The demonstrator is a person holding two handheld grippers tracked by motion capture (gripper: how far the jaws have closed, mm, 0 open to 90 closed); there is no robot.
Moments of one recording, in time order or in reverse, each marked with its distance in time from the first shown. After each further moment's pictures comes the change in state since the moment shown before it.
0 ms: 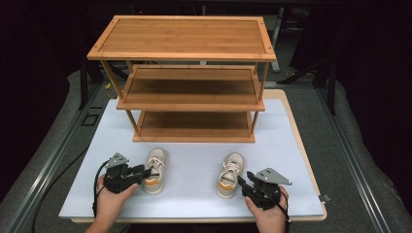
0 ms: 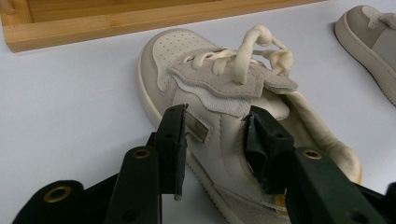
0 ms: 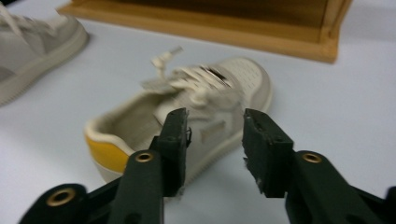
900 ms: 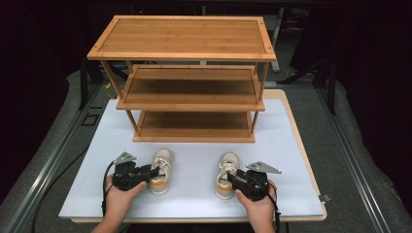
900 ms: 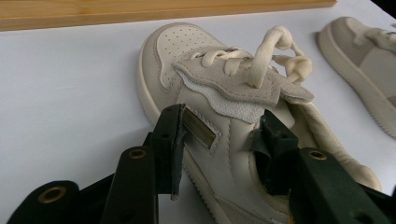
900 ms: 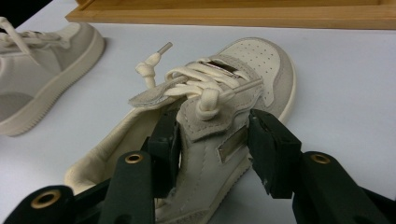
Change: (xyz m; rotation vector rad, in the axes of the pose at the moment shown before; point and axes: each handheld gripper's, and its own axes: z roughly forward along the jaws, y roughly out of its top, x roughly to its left) left arm -0.017 0.006 0.022 0.019 -0.045 -0.077; right arm 0.001 0.002 0.041 0.074 0.082 0.135
